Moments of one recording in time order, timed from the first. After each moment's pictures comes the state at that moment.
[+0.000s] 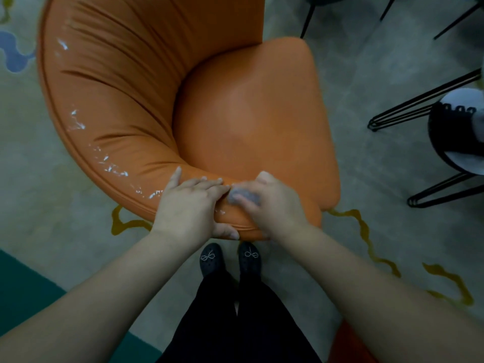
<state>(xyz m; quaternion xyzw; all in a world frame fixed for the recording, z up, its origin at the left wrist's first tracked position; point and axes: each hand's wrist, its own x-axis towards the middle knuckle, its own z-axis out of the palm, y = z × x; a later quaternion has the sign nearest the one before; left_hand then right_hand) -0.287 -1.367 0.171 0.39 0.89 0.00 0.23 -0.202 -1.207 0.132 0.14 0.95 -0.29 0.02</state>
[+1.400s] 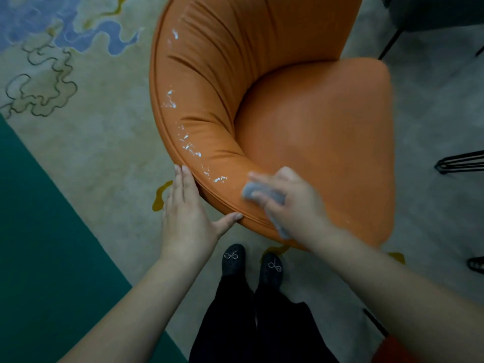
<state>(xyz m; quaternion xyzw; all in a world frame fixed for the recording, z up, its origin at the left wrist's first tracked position) -0.249 -1.440 0.161 -0.01 0.97 0.18 0.14 -0.237 -1.245 0.131 0.02 0.91 -0.41 0.02</state>
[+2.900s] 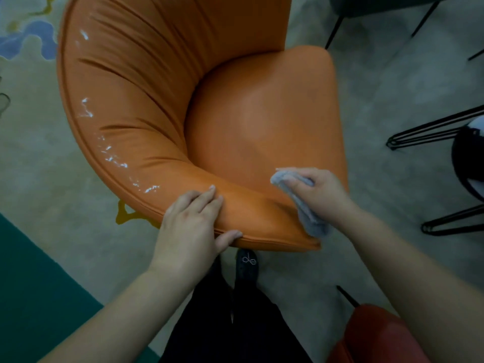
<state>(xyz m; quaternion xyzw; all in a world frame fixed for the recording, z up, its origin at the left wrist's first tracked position) -0.232 -1.361 0.173 0.26 0.94 0.09 0.19 -0.204 -1.108 0.125 0.17 0.84 -0.49 0.13</state>
